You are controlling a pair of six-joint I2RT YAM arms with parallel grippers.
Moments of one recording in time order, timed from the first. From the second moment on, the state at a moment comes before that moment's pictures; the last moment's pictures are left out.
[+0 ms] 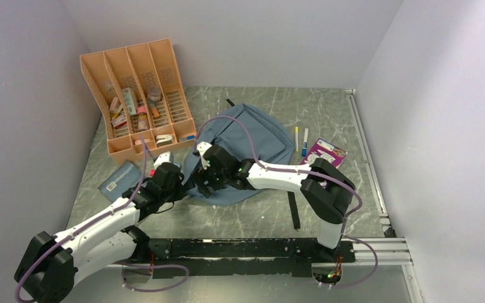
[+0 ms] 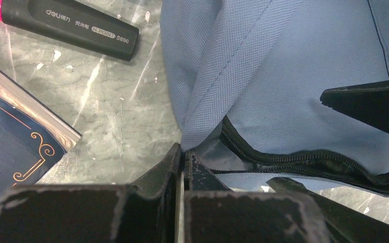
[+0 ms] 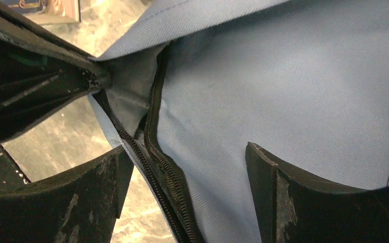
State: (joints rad) left arm -0.61 0.92 0.39 -0.32 -0.25 -0.79; right arm 1.03 1.81 1.14 -0.12 -0.02 0.19
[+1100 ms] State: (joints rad) left arm -0.61 0.94 0.38 -0.29 -0.24 -0.78; right arm 1.03 1.87 1.20 -0.15 -0.07 0.15
